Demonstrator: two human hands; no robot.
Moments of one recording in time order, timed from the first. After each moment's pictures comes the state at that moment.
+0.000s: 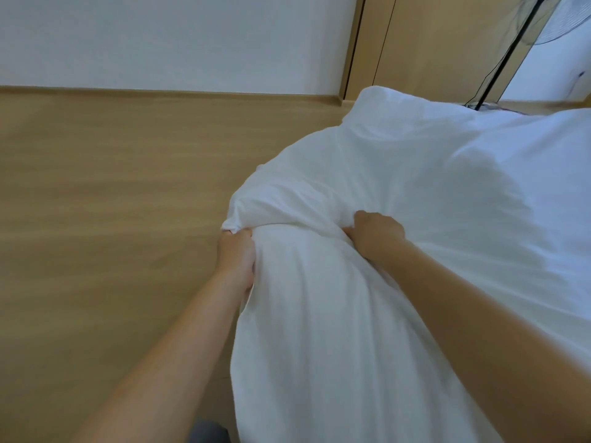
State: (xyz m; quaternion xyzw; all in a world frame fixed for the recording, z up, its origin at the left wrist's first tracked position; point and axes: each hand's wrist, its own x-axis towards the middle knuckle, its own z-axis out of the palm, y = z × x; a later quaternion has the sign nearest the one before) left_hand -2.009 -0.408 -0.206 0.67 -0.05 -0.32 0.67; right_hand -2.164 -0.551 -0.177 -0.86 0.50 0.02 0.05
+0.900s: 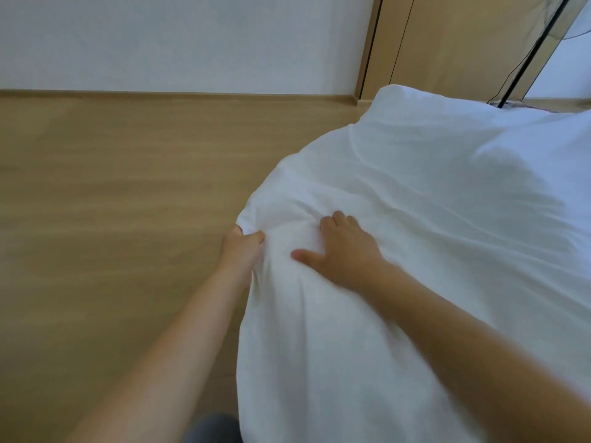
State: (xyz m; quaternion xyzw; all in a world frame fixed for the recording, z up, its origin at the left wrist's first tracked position) left_hand -1.988 -0.392 -0.213 0.69 -0.12 -0.31 0.64; right_hand -2.132 -0.484 -0.185 -0.93 0.37 -0.06 0.09
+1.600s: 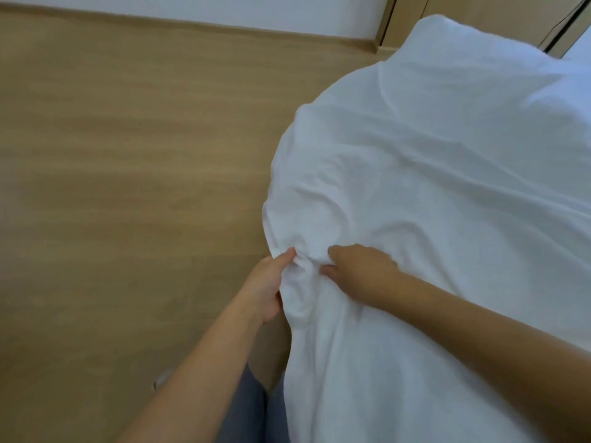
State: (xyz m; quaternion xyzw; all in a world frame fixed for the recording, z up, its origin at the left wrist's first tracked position) left_hand -2.057 -0.328 -0.288 0.50 -0.01 -0.59 0.64; right_hand -2.168 -0.427 -0.223 -0.93 0.31 0.13 0.12
